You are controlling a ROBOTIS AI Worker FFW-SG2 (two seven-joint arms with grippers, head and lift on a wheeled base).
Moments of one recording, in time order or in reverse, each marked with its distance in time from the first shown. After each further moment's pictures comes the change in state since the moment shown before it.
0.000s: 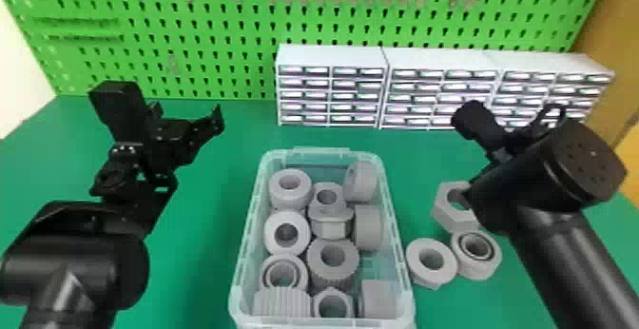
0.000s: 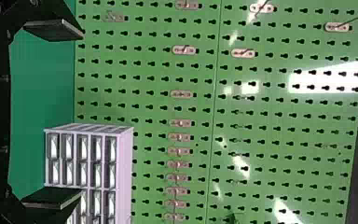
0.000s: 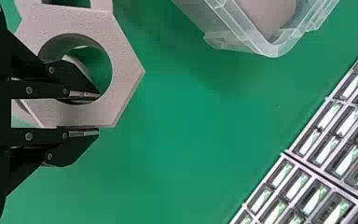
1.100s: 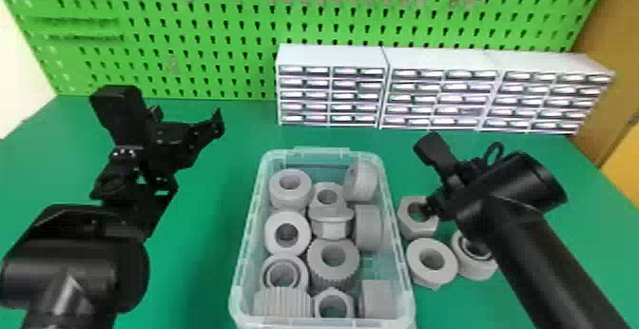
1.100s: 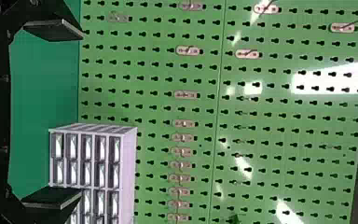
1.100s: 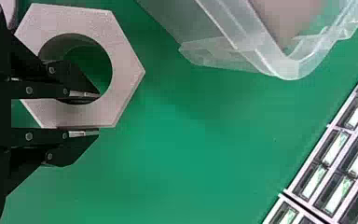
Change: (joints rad) left arm 0.009 0.000 0.001 0.002 0.005 0.000 0.000; right arm -0.093 0.066 -0.017 0.420 -0.496 -0.294 -0.493
